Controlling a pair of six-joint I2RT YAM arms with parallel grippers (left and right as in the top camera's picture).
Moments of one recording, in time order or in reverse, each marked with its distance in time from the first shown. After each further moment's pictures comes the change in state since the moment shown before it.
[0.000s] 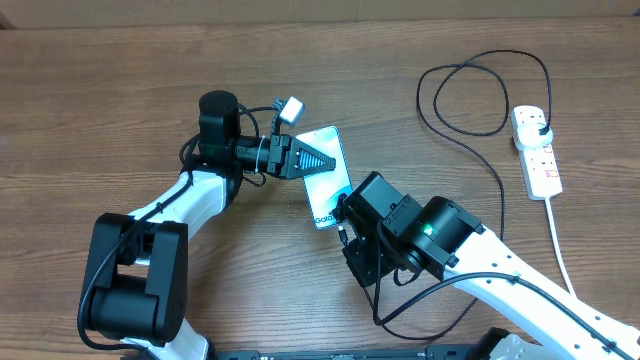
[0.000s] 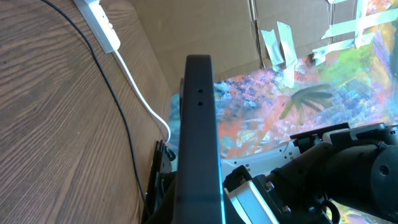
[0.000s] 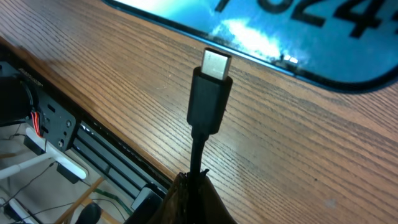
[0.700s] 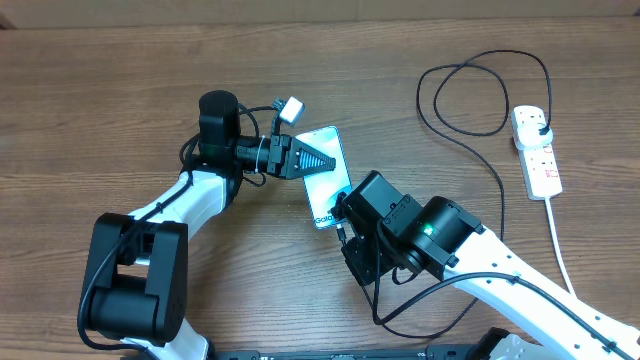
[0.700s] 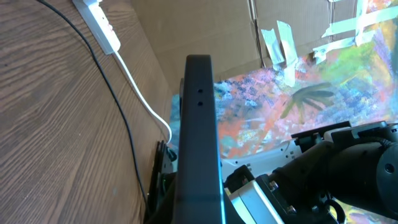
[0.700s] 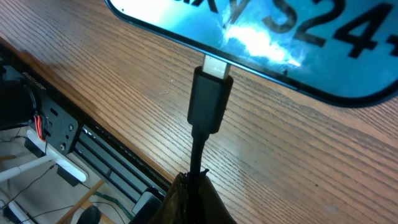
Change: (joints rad) left arm 0.000 0.000 0.000 0.000 0.000 0.012; right arm 0.000 0.000 0.000 0.016 0.000 0.000
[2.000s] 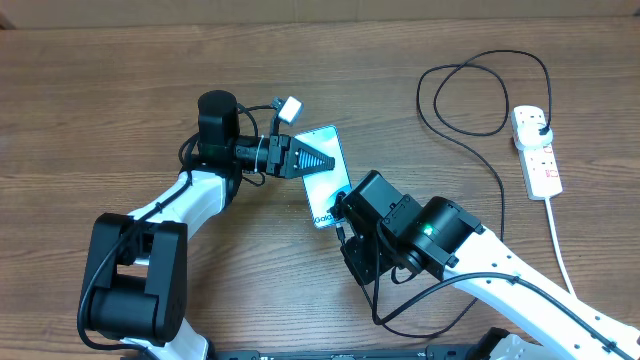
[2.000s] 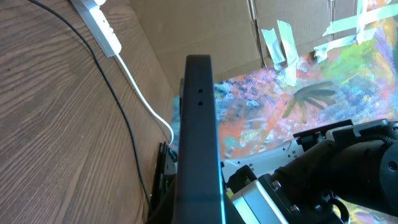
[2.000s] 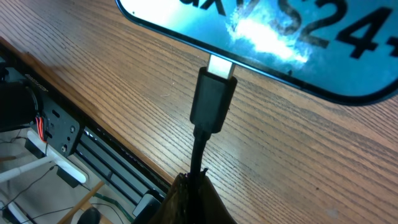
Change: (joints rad) left arm 0.000 0.000 0.000 0.000 0.000 0.019; right arm 0.000 0.000 0.000 0.011 0.000 0.000
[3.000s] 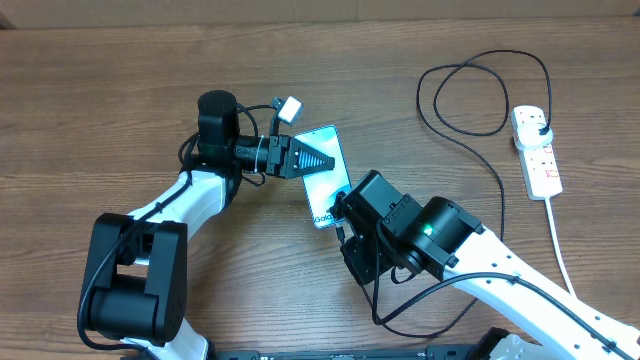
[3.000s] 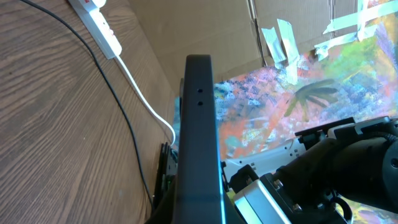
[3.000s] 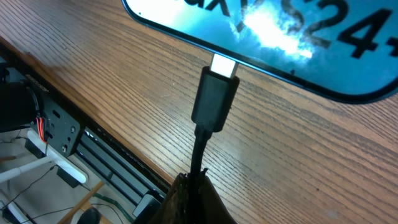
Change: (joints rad) left arm 0.000 0.000 0.000 0.000 0.000 0.017; right arm 0.000 0.000 0.000 0.007 0.000 0.000
